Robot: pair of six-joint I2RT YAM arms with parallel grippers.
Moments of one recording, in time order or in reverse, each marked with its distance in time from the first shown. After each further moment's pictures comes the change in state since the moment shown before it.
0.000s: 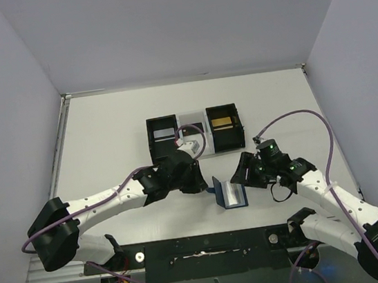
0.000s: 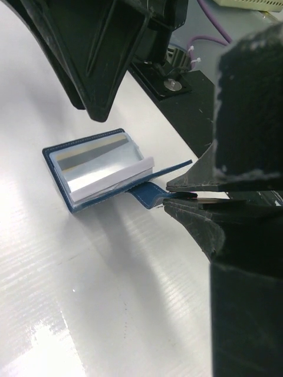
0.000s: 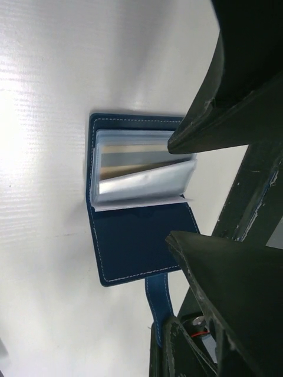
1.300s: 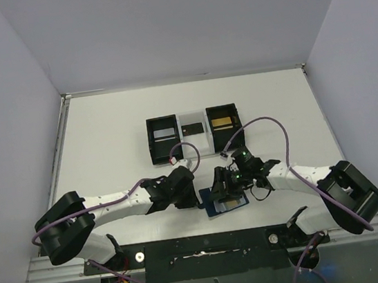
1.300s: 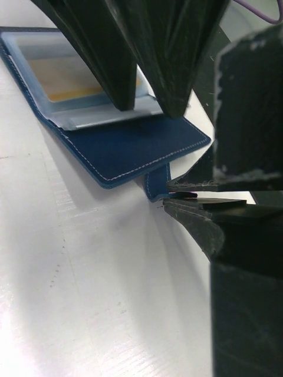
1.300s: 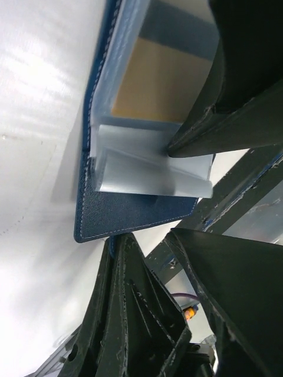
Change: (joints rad) left arm -0.033 0.067 -0.169 0.023 -0.070 -0.142; right arm 0.146 0.381 -0.078 0.451 -0.346 0.022
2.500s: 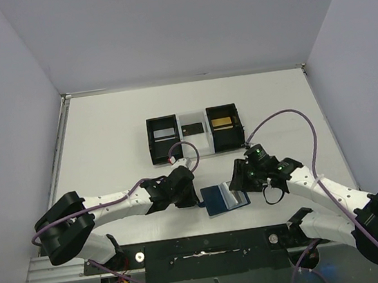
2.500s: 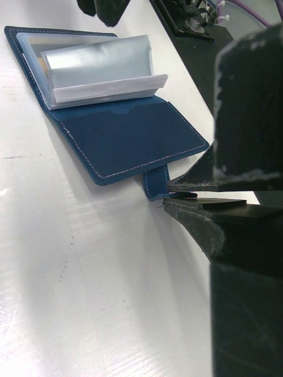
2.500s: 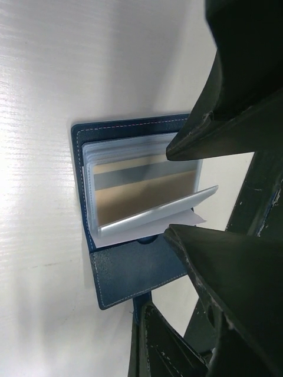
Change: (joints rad) left arm 0.000 -0.002 0.000 0.013 -0.029 -0.024; right arm -0.028 -0.272 0.078 -0.420 0.431 -0.029
